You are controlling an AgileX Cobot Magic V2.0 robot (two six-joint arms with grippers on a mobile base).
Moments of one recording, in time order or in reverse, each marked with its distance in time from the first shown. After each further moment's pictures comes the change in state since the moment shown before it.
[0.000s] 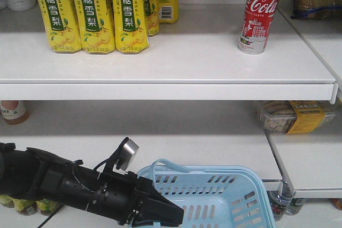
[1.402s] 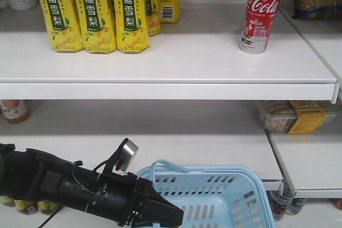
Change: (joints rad) left arm 0.000 0.000 0.006 0.000 0.000 0.000; right arm 0.000 0.000 0.000 -0.023 -0.036 -0.003
